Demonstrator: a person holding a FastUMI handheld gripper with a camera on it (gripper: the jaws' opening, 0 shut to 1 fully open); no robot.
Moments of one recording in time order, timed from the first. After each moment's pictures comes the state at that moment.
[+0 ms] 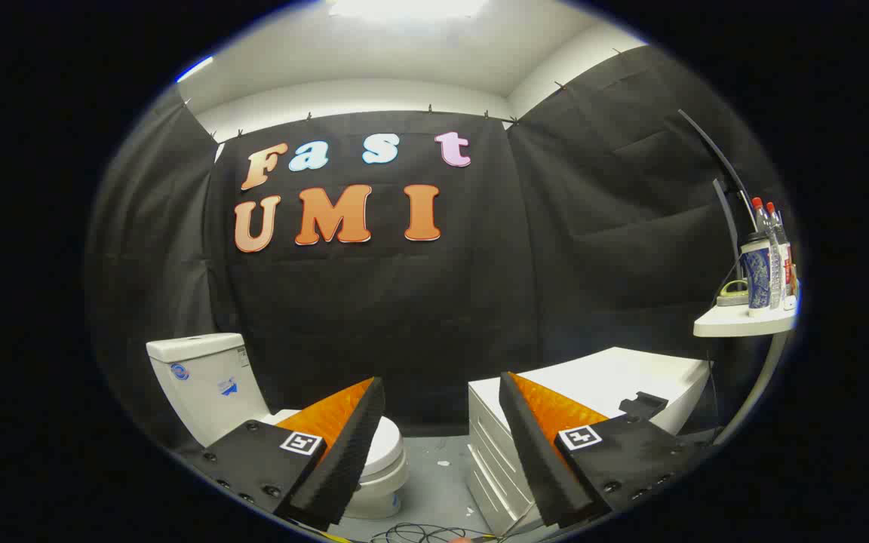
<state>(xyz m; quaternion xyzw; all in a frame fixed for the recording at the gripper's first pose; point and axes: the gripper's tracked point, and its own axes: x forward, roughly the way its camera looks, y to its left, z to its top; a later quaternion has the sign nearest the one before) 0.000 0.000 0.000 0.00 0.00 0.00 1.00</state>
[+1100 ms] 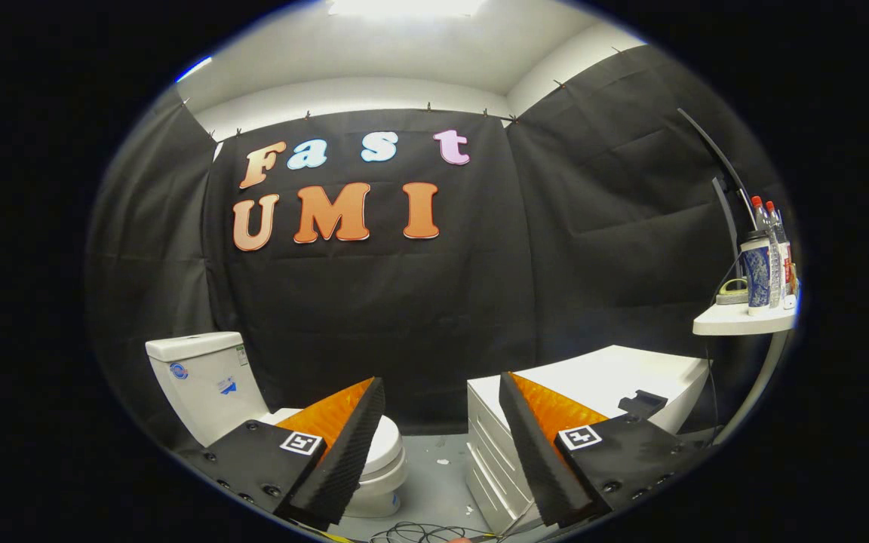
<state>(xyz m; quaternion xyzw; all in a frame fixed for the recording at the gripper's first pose) 0.000 0.000 -0.005 0.00 0.00 0.00 1.00</state>
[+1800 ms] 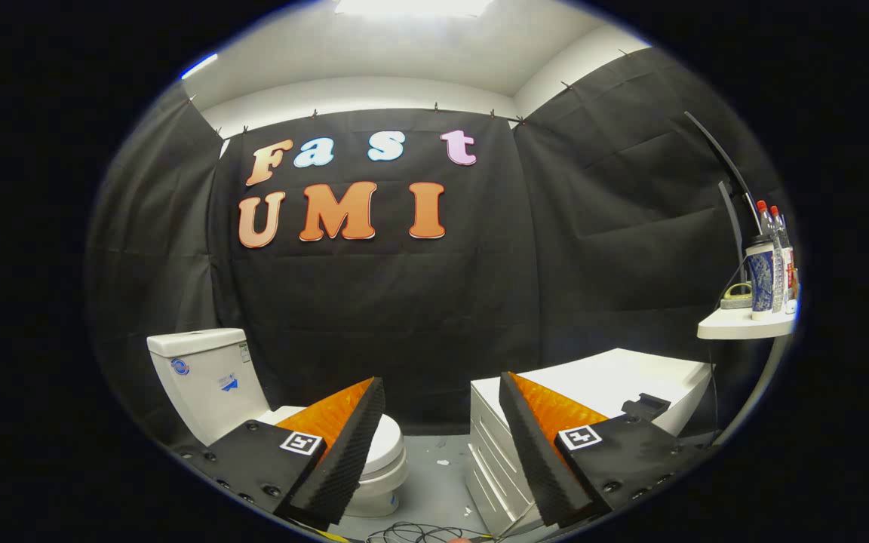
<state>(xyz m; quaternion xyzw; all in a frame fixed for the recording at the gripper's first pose) 0.003 0.009 -0.008 -0.01 0.00 0.01 1.00</state>
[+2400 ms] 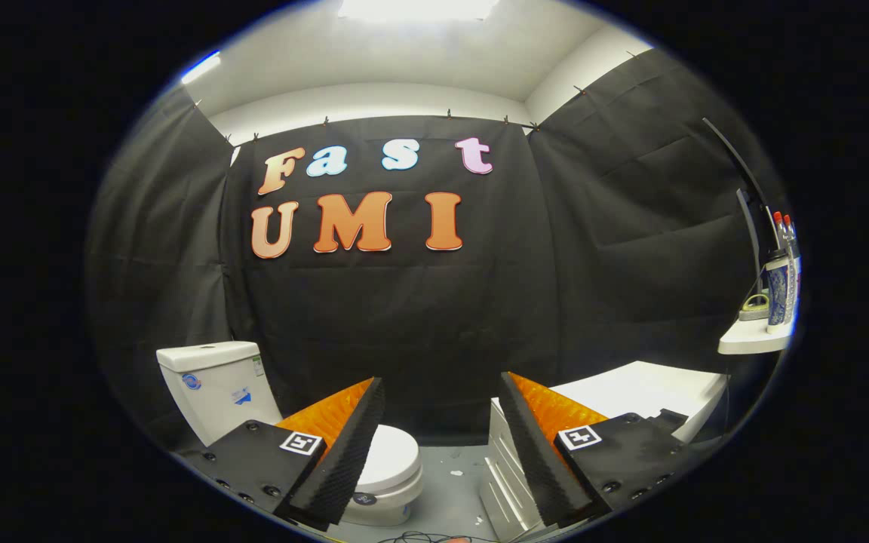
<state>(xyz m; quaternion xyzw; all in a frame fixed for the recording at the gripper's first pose) 0.032 0.045 0.027 0.00 -0.02 0.05 1.00</state>
